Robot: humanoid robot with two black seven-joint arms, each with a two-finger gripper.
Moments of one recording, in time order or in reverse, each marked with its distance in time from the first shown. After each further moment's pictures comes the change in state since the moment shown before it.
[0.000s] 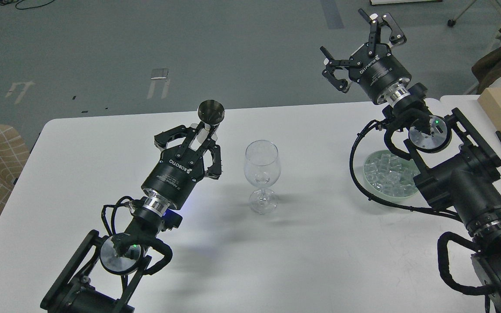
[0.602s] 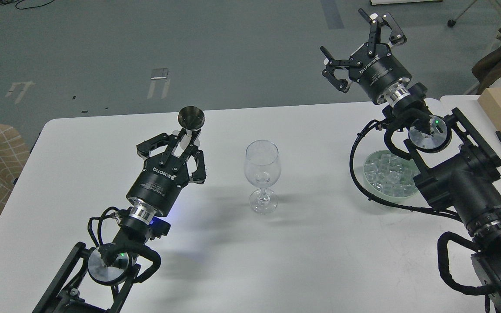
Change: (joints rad) left arm 0.061 -0.004 -0.060 -0.021 -0.001 -0.011 0.001; right arm 0.000 0.000 0.000 0.000 0.000 0.000 0.000
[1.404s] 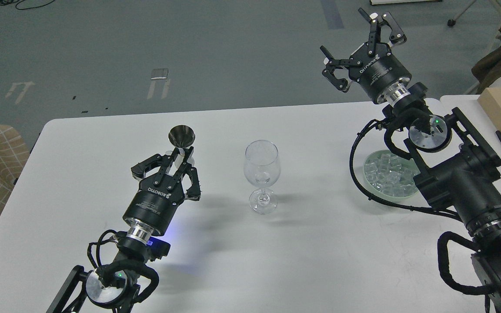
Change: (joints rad) left arm 0.111 -0.031 -0.035 -0.019 -0.029 -0.014 -0.004; right arm 0.001 0.000 0.000 0.001 0.000 0.000 -0.001
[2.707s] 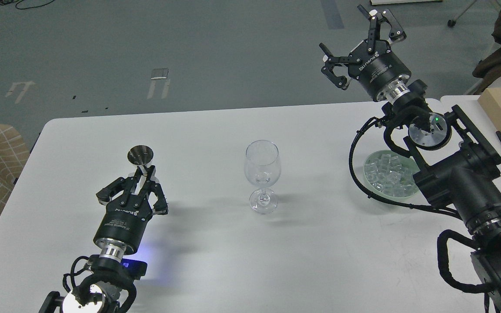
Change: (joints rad) left arm 0.133 -0.032 -0.144 0.007 -0.058 0.006 -0.012; right arm 0.009 0.000 0.000 0.001 0.000 0.000 0.000
